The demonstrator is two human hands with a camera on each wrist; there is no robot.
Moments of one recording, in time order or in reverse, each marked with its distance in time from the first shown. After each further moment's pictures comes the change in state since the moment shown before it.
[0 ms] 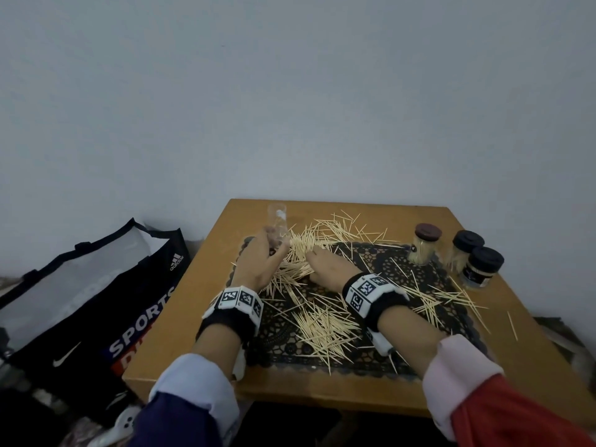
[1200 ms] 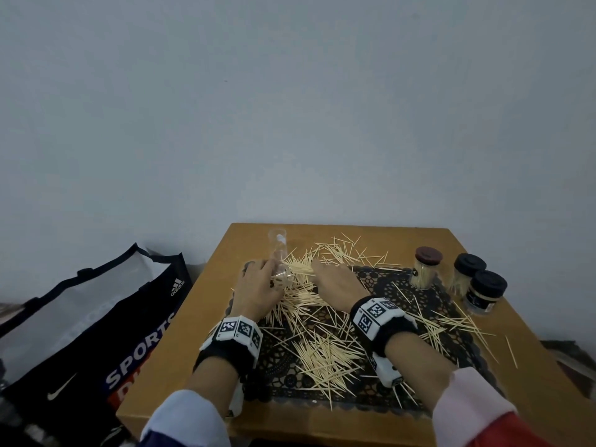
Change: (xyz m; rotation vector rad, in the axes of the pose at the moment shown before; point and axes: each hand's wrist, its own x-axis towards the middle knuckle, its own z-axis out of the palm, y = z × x) left_hand 0.009 -0.020 0.010 0.335 -0.041 0.055; right_hand -0.003 0.009 -0.013 0.028 0.166 0.012
